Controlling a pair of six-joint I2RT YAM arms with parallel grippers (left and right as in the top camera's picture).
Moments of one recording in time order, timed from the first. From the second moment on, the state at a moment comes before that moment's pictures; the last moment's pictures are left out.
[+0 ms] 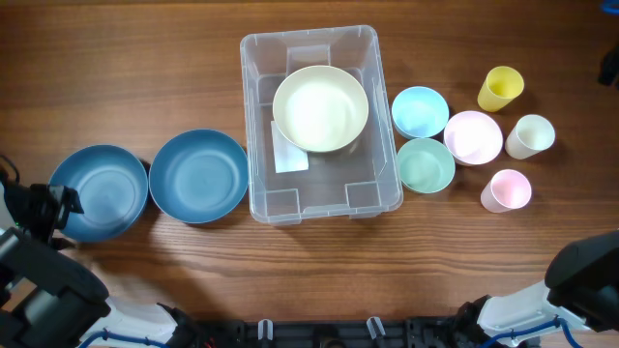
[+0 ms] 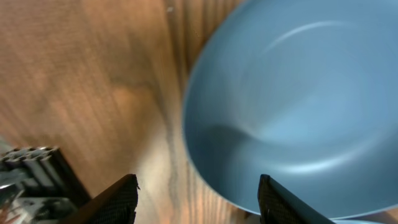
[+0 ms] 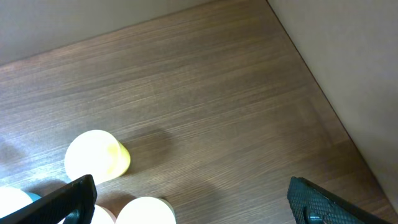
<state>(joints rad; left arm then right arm) 0.81 1.76 1.34 -1.28 0.02 -0.66 -0.60 1.76 1.80 -0.86 -0.15 -0.20</state>
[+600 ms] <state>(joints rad) 0.81 1.76 1.17 -1.06 -0.06 -0.66 -0.60 1.76 1.80 -0.86 -0.15 -0.20</state>
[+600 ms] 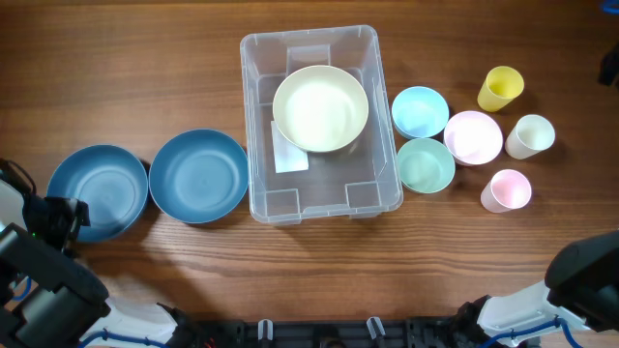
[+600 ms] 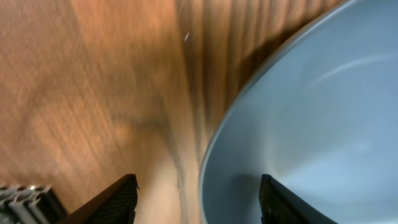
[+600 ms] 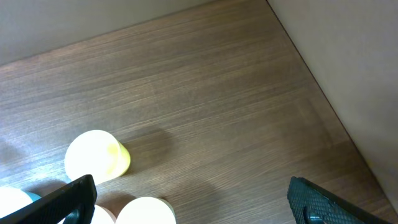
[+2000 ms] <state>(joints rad) 0.61 1.57 1.46 -0.78 0.25 -0.45 -0.60 1.76 1.80 -0.86 -0.15 -0.20</state>
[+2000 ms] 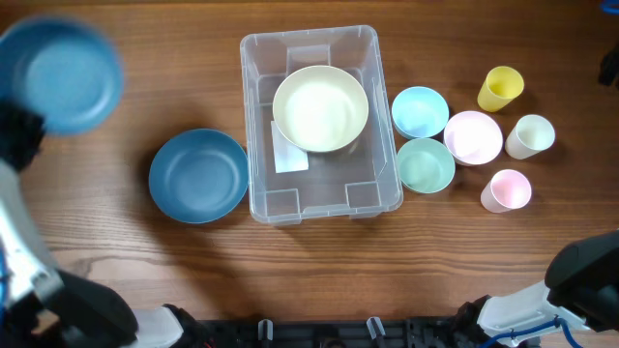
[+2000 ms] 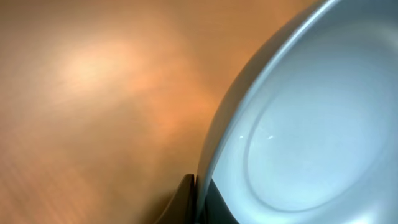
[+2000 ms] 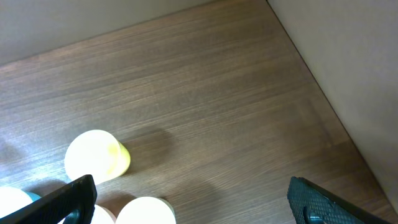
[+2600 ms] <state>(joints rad) -0.26 1.66 1.50 -0.63 0.25 -0.30 -0.60 1.76 1.80 -0.86 -0.15 -0.20</state>
